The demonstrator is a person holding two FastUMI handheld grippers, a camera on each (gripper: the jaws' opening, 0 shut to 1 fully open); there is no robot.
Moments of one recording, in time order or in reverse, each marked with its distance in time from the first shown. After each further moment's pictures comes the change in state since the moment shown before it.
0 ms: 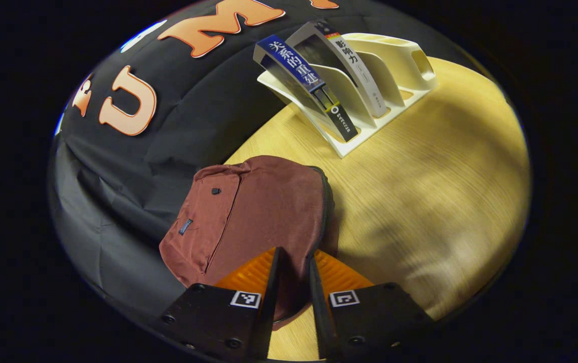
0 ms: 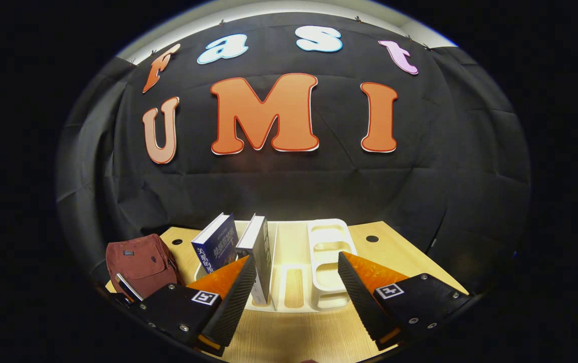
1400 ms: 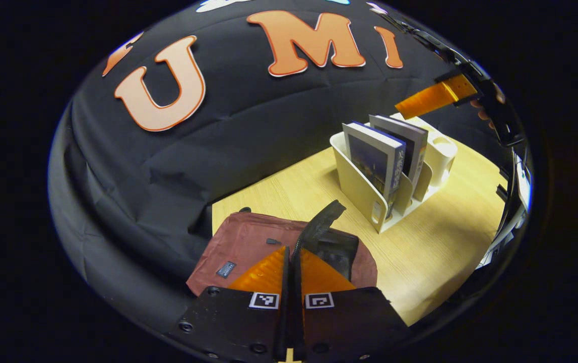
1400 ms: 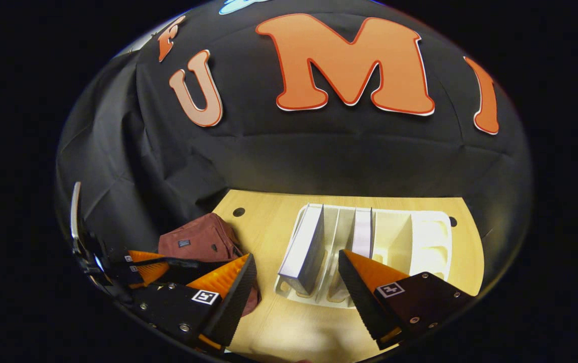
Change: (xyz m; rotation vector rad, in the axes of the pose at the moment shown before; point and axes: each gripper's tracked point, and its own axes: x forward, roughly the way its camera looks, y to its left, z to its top) left arm -0.038 0.212 0.094 -0.251 -0.203 -0.225; right arm 0.087 0.153 0.030 -0.068 0.460 0.325
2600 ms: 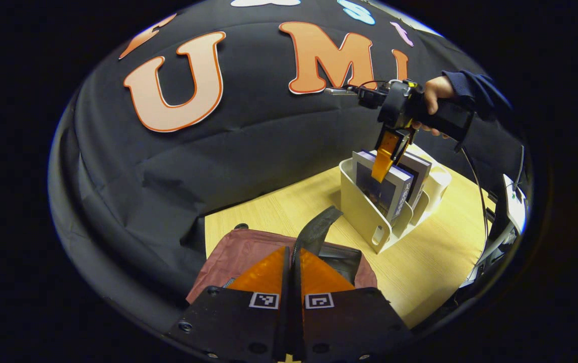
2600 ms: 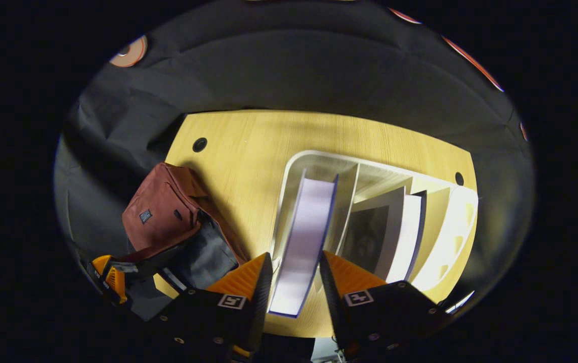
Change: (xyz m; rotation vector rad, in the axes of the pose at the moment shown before) left arm 0.010 0.035 0.019 -0.068 -0.085 -0.106; right arm 0.108 -0.002 -0.041 0.056 0.673 -0.137
